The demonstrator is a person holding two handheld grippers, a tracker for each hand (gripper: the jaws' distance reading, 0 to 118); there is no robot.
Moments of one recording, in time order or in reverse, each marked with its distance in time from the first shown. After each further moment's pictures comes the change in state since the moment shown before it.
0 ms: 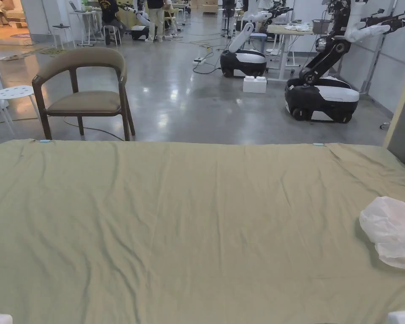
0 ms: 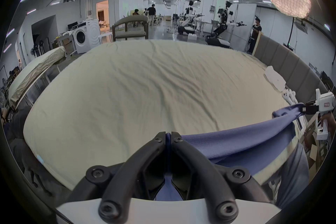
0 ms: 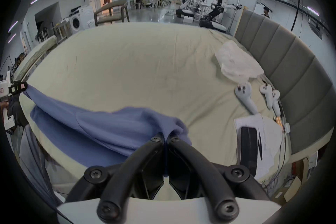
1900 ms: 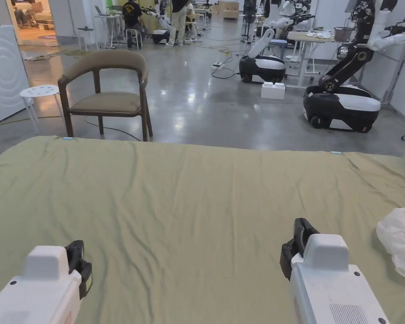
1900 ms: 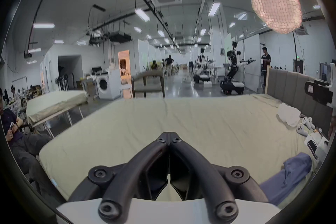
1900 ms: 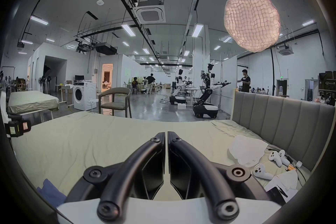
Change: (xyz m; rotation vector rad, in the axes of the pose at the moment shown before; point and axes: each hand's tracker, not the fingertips) left arm 0.090 0.065 0.045 0.452 0.201 -0.032; right arm -0.165 0.105 0.050 0.848 -0.087 -0.073
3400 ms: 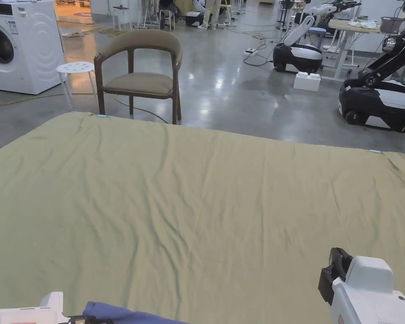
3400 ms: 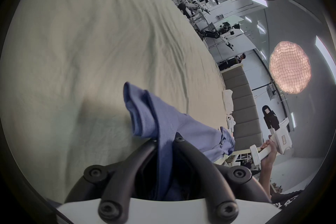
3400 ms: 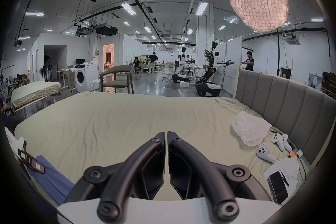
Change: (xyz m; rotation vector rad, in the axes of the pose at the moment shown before) left arm -0.127 -0.129 -0.064 -0.744 -0.599 0.709; right arm 0.003 -0.035 -0.009 -0.207 0.031 0.000
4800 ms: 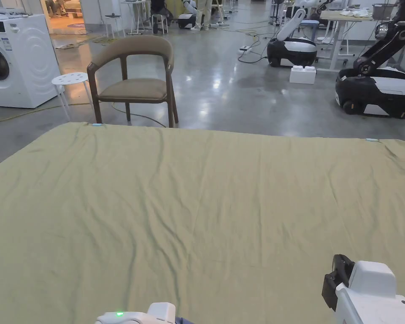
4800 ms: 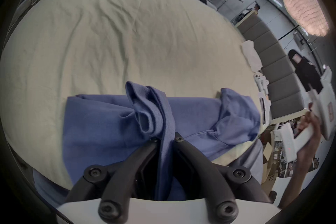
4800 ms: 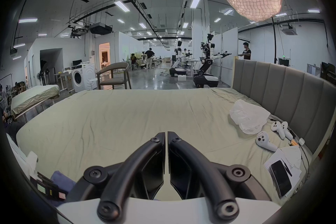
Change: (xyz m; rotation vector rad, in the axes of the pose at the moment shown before) left arm 0.163 -0.068 -0.139 -0.221 0.345 -0.294; right arm 0.024 -0.022 0.002 -0.050 -0.012 -0.058
